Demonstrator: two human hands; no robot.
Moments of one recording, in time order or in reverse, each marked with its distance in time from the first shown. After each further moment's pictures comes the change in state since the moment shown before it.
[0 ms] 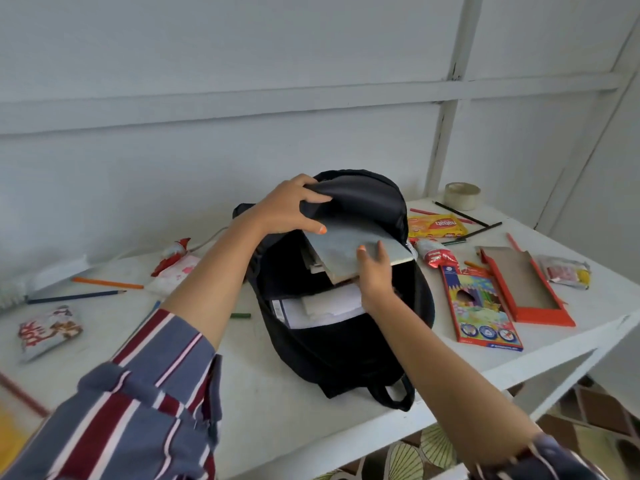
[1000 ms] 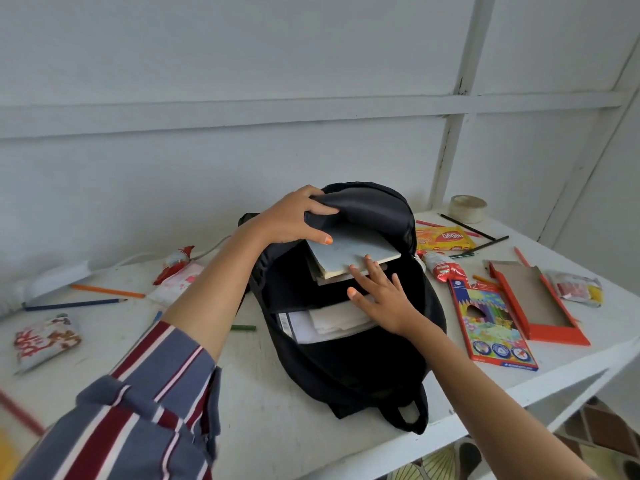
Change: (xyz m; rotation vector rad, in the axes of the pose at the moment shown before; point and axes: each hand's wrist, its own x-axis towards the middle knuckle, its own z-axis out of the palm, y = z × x) left_hand 0.000 -0.011 -0.005 -0.060 -0.059 0.005; right_hand 0.020 0.014 -0.042 -1.285 -0.468 -0.537
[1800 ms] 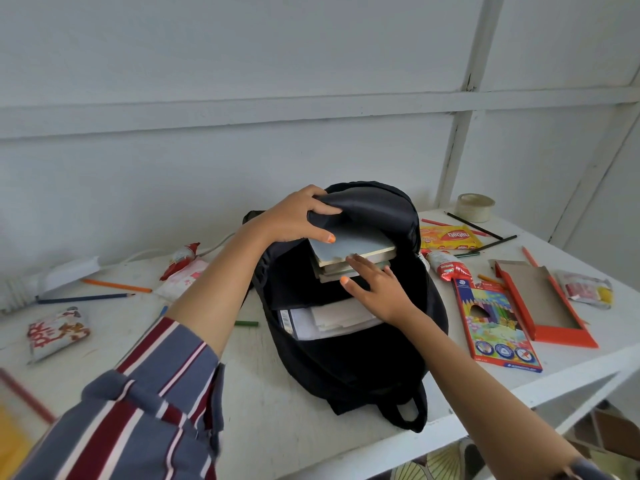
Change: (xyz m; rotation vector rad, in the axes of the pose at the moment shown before) left_hand -0.002 0.005 0.003 -0.022 -0.001 -0.025; right_hand 0.015 -0.007 0.000 0.078 0.086 -0.042
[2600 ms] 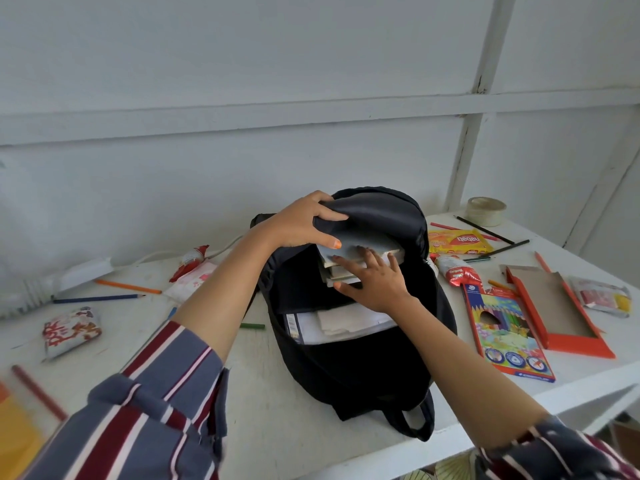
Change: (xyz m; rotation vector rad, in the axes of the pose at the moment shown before) left_hand -0.004 0.002 0.000 0.005 -0.016 -0.012; right_hand 0.032 -0.002 -0.001 -0.518 -0.115 -0.010
